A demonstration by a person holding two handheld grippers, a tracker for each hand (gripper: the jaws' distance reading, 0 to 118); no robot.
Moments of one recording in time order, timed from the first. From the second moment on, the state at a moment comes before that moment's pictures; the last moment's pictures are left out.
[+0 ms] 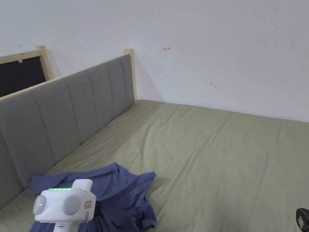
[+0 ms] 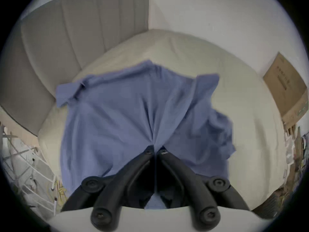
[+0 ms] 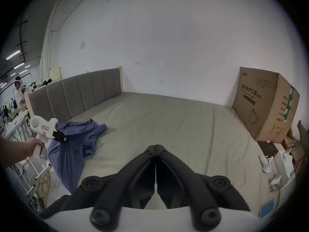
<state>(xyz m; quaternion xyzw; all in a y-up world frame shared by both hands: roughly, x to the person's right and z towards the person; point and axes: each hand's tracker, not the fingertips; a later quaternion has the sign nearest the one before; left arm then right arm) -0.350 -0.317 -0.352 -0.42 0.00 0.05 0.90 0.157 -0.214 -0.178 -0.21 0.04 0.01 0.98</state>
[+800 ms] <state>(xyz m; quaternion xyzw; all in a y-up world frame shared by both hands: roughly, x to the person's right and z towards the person) -0.095 0.009 -0.259 -0.15 -0.32 -0.06 0.93 0.242 -0.153 -0.098 -0.10 -0.06 -0.07 0.99</state>
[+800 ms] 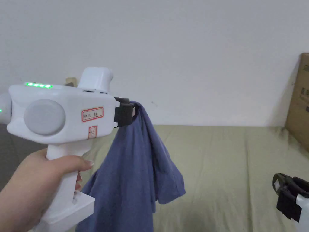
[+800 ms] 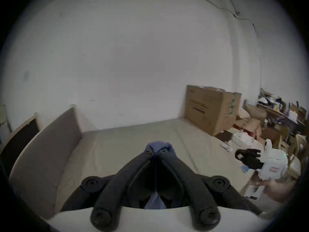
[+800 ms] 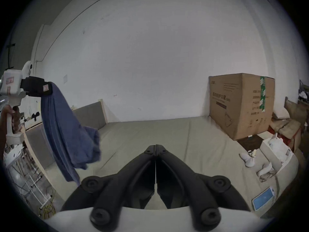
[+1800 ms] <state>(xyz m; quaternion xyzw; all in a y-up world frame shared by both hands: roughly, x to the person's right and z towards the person) -0.002 -0.167 -0.307 -0.30 -0.34 0.10 0.88 0.306 -0.195 -0.086 -0.15 -0.16 -0.10 0.97</state>
